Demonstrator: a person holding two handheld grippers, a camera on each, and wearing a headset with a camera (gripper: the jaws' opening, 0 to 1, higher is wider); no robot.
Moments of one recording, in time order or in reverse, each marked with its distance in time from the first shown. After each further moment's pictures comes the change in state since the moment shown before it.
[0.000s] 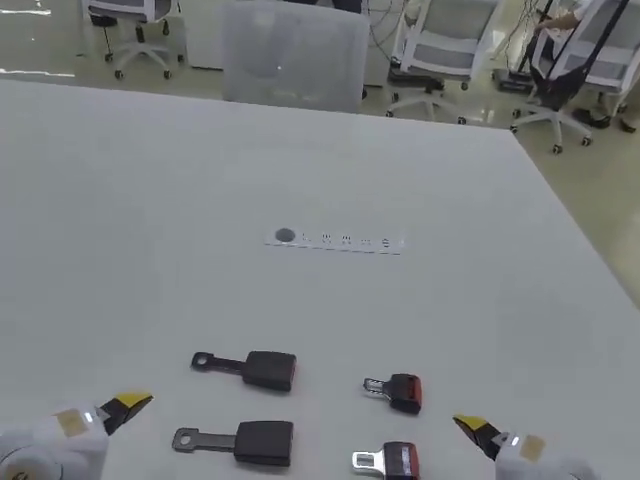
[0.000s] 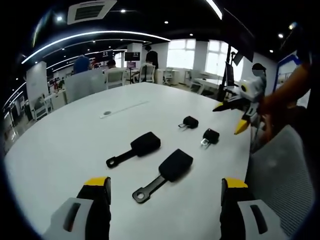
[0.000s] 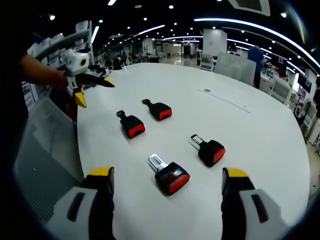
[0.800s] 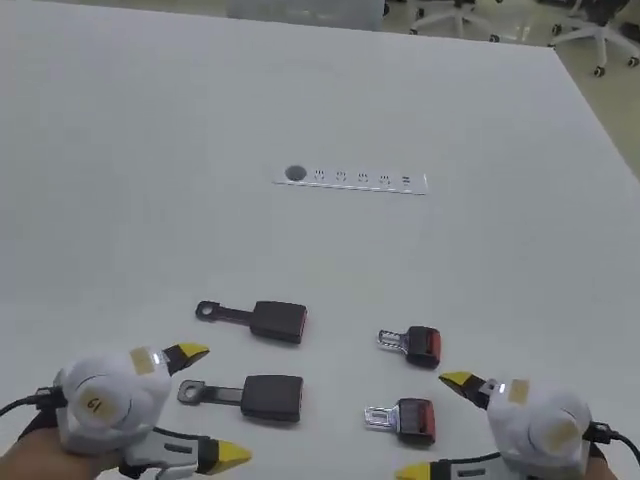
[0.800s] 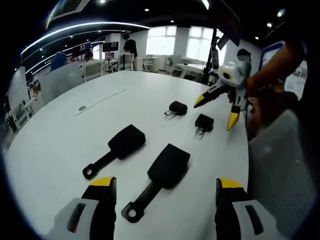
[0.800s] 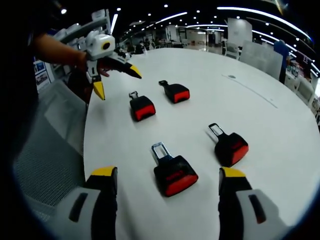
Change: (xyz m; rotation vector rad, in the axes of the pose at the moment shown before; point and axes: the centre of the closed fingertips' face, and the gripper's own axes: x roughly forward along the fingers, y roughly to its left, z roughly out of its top) left arm 0.057 -0.010 -0.008 0.111 0.125 -0.161; right arm 0.036 0.001 -0.025 -0.081 0.124 0.210
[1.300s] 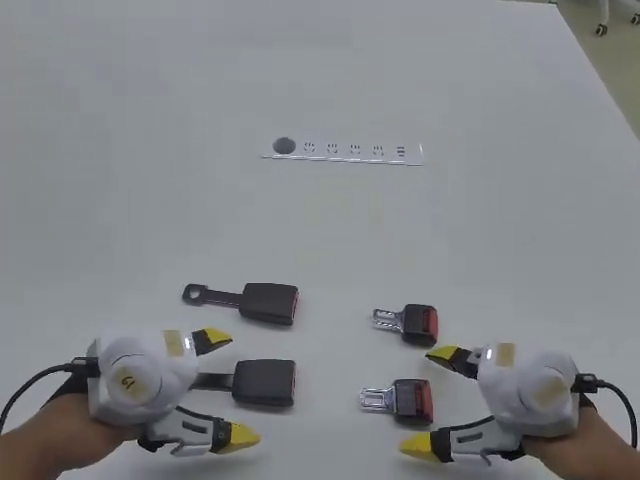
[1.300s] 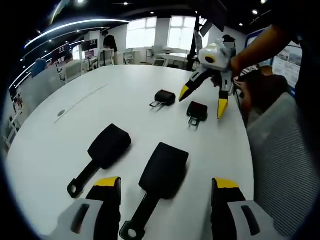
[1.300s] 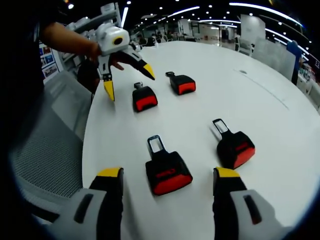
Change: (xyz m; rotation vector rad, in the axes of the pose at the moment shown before) left arm 0.039 -0.005 -0.005 0.112 0.079 -0.115; right arm 0.012 -0.007 -0.010 -0.061 0.064 0.108
